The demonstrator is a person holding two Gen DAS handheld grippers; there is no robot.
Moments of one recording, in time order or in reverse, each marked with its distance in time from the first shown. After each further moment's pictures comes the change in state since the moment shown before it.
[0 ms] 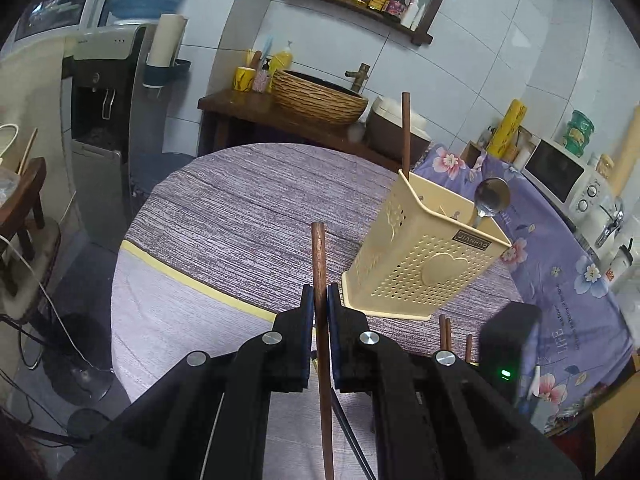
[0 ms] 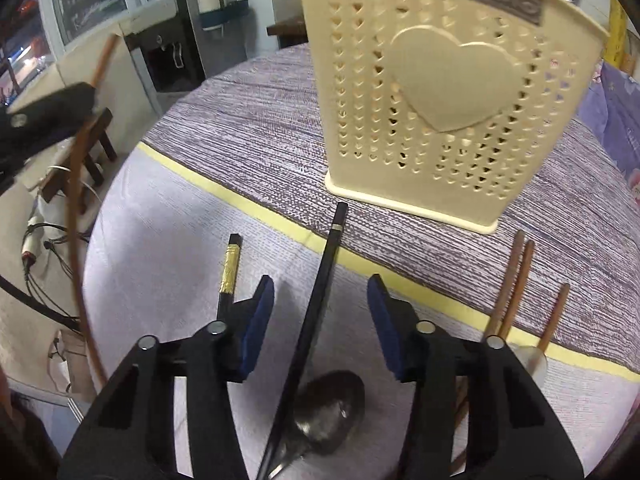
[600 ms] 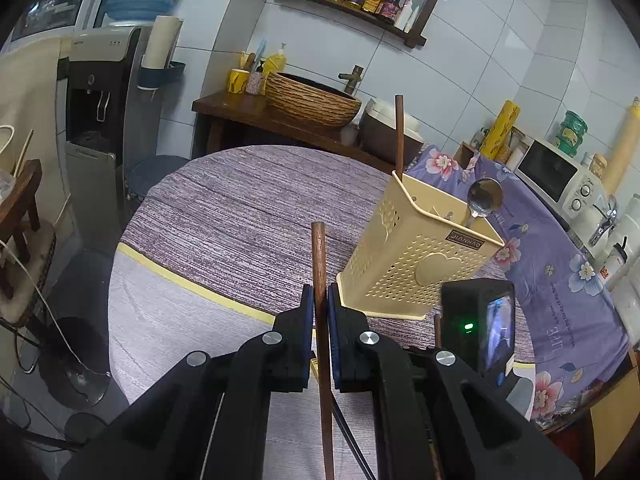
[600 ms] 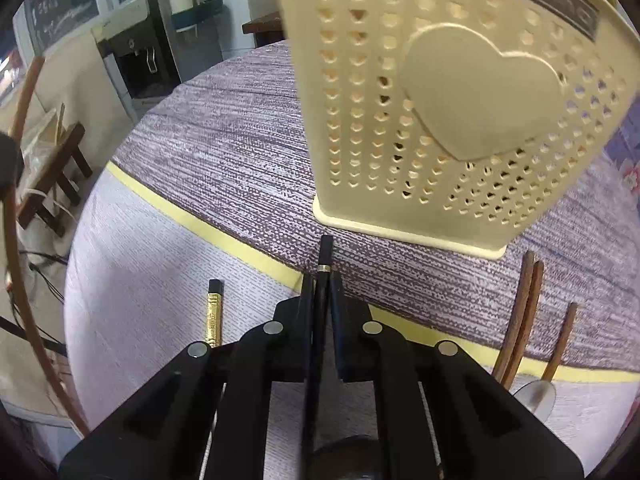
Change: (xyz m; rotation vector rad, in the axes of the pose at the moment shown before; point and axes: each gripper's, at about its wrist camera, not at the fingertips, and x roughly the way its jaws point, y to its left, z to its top) left arm -0.004 0.004 -0.001 0.009 -0.009 -0.026; right arm 0.004 -0.010 0.017 0.091 -0.010 0.006
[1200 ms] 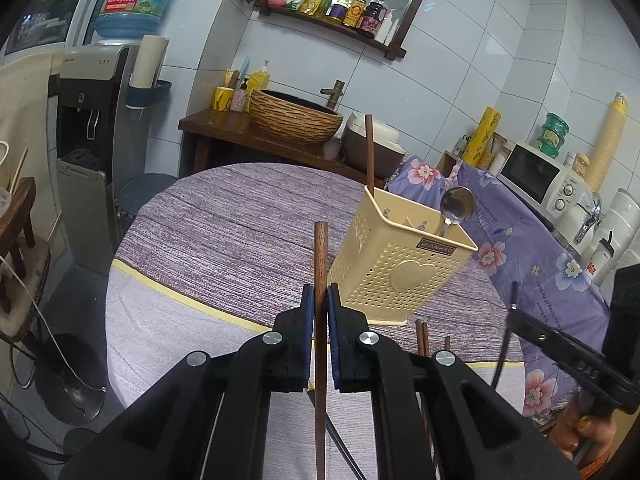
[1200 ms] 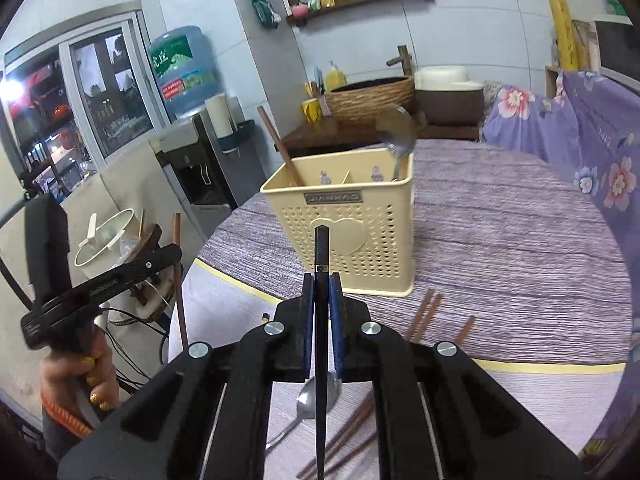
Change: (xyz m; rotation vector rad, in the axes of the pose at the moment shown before) left arm -0.021 -0.009 0.000 0.037 -0.059 -0.048; right arm -0.181 -0.080 -0.037 0.054 -0.368 0.193
